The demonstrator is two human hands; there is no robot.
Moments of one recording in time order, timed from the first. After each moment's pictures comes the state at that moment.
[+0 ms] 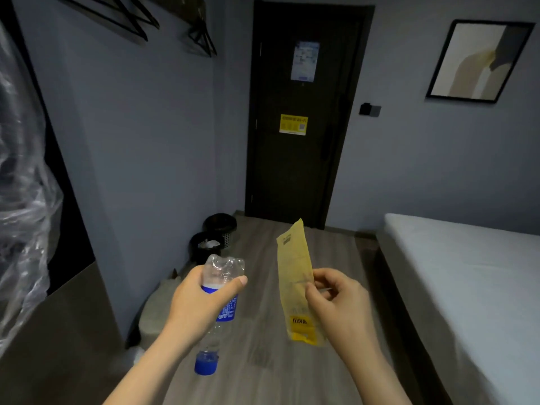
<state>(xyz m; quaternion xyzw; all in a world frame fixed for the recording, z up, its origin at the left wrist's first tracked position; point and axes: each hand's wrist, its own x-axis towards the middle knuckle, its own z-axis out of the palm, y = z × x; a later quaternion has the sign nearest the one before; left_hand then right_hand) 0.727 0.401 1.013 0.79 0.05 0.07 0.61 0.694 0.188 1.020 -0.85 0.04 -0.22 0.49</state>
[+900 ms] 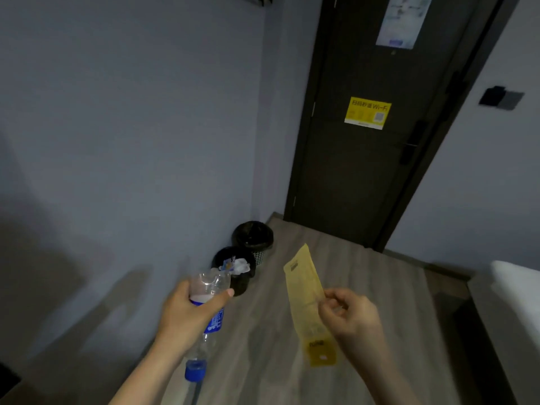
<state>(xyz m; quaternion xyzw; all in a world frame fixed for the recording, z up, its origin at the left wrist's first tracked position) 1.261 0.492 0.944 0.74 0.20 0.08 0.64 1.265 0.233 0.970 -0.90 0.02 -0.07 0.42</state>
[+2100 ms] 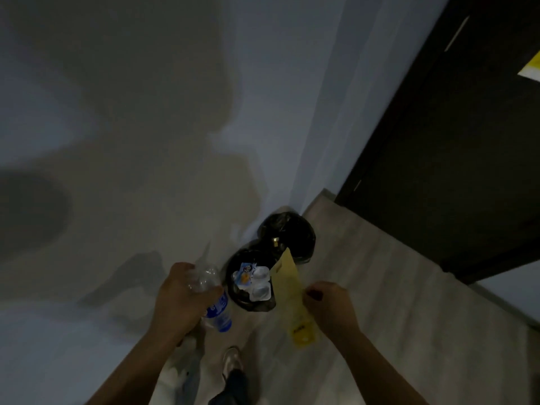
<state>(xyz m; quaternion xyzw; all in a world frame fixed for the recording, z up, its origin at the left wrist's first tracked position) 1.799 0.589 0.813 0.79 0.35 0.04 0.51 1.892 0.341 0.792 -0.93 -0.04 0.20 0.31</state>
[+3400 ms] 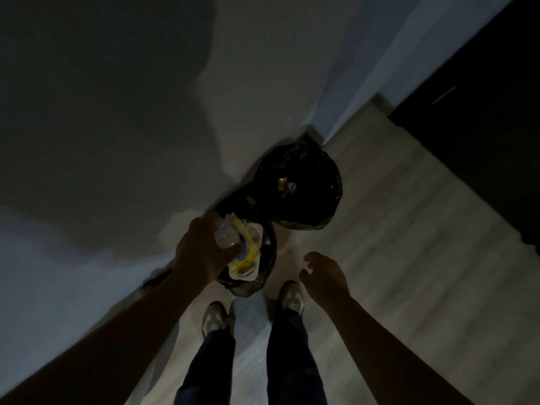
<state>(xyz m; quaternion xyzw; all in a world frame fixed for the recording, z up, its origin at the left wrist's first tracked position) 2.103 0.568 0.529 0.86 0.35 -0.17 0.32 2.165 0.341 0.482 -0.87 -0.01 0.46 0.18</state>
